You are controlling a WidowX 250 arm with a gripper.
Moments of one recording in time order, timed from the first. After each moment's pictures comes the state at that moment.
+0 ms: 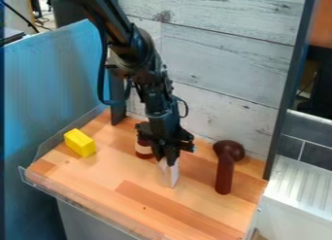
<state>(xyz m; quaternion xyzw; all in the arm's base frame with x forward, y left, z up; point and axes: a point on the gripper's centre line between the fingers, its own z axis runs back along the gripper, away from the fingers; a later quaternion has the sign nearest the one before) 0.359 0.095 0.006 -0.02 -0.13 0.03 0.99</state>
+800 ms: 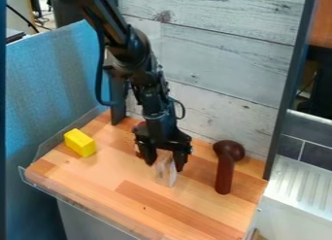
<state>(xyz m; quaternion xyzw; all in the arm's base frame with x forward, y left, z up) 0.351 0.094 0.003 -0.05 -0.11 0.05 0.99</state>
